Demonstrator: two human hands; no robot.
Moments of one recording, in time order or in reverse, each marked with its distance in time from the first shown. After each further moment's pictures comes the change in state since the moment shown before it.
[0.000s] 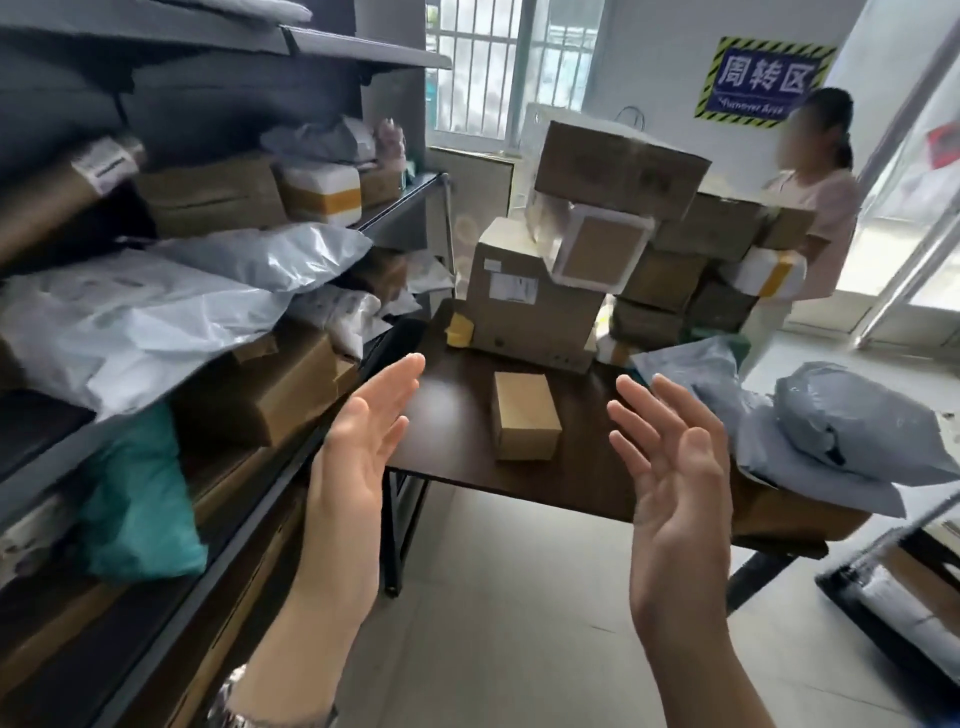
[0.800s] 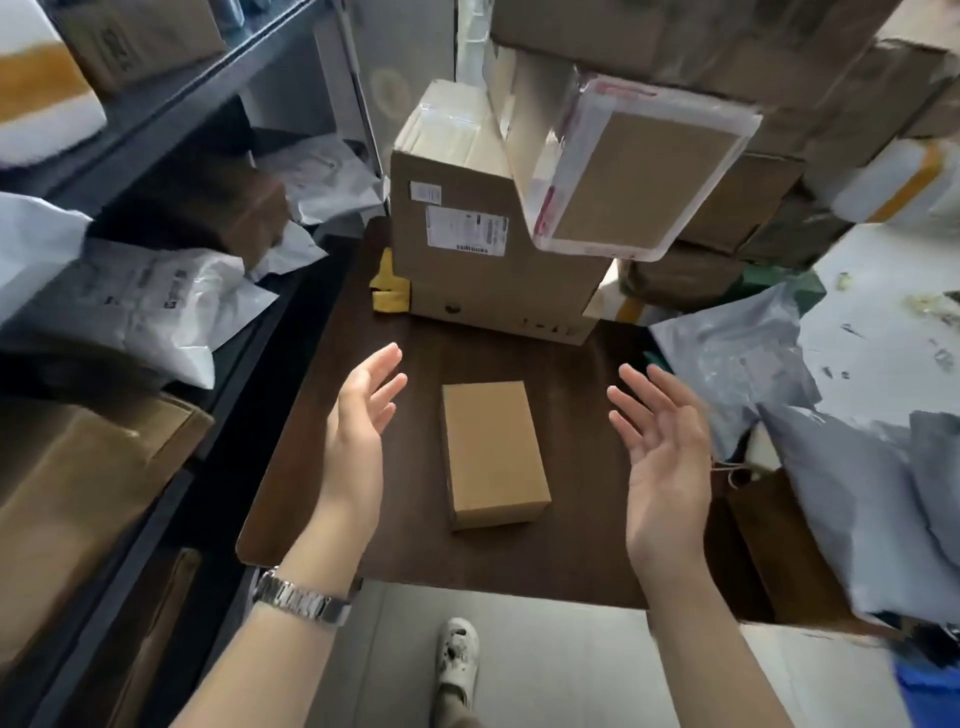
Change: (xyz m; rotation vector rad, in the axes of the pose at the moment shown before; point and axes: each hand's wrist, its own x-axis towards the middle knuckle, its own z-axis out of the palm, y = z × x) left_hand 0.343 -0.303 0.083 0.163 0.078 -0.465; right_hand 0.343 0.273 -0.014 -0.122 0.186 0.358
